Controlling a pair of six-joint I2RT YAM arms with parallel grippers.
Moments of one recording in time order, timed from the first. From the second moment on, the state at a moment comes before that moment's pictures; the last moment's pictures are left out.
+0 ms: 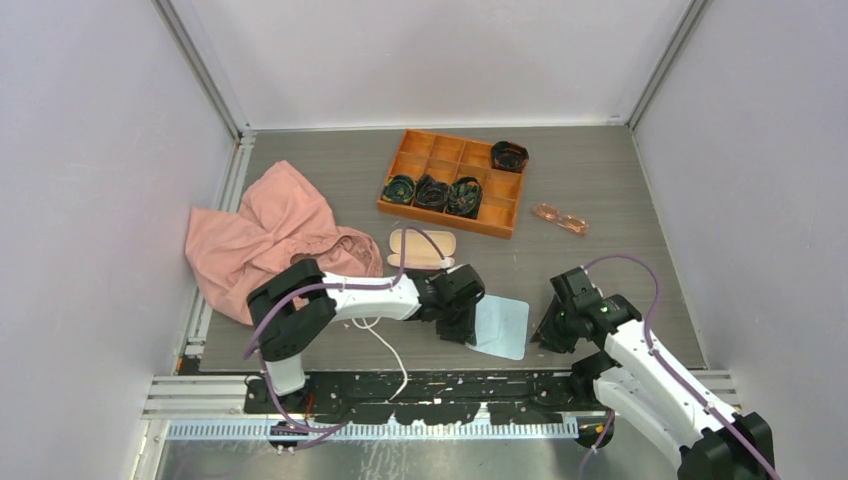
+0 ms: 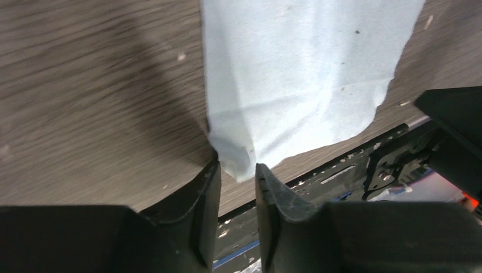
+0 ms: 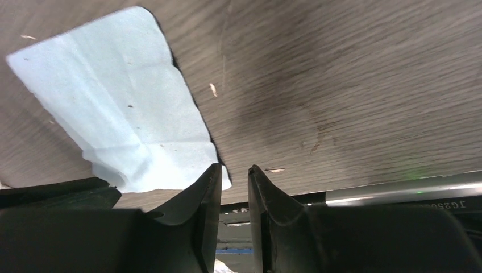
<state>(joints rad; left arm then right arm) -1.14 1.80 1.06 -0.33 0.12 -1.03 0.38 0.74 0.41 -0.91 -0.05 0.97</state>
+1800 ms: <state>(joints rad) -0.96 2.04 1.43 -0.45 0.12 -0.72 0.38 1.23 0.56 -0.49 0.11 0.79</state>
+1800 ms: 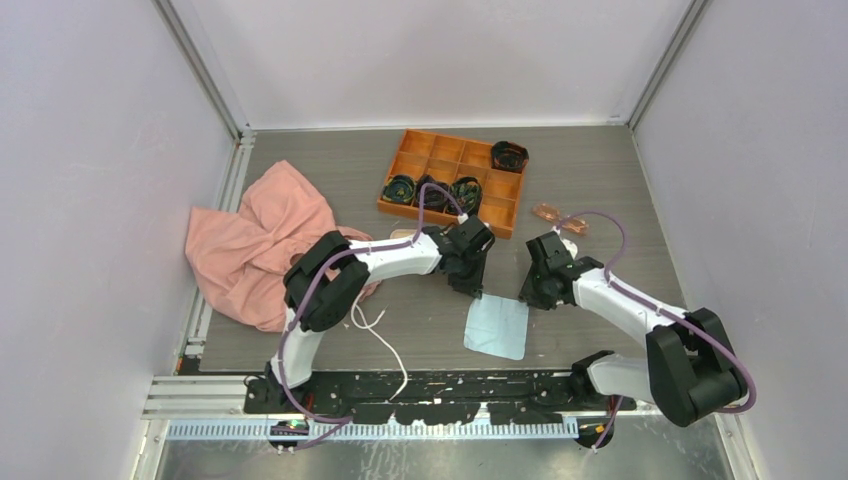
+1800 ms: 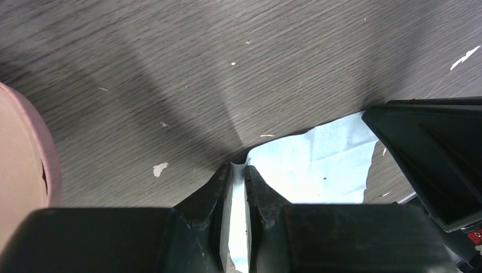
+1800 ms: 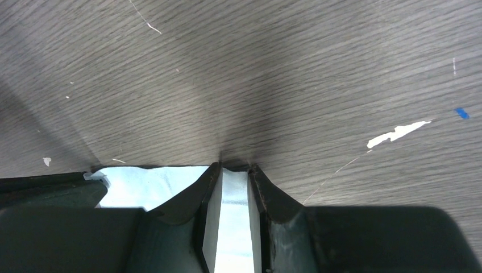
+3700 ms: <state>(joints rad) -0.94 1.94 1.42 -0.45 0.14 -0.68 0.38 1.00 0.58 -0.63 0.10 0.80</state>
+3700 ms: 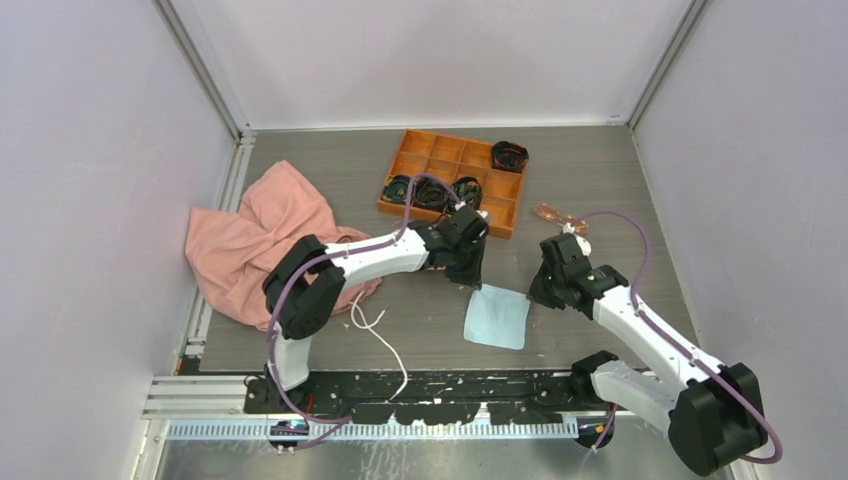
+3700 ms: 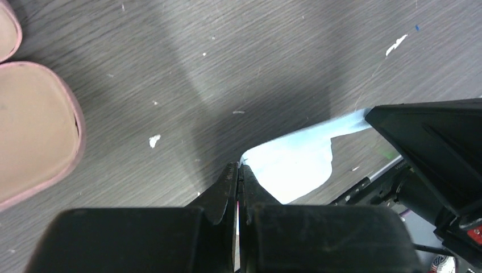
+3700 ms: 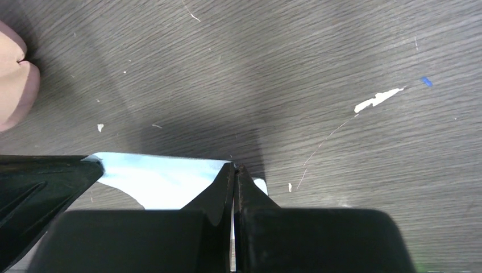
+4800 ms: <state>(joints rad) -1.01 1.86 1.26 -0.44 0.12 -0.69 0.42 1.24 0.68 -0.59 0.07 0.78</state>
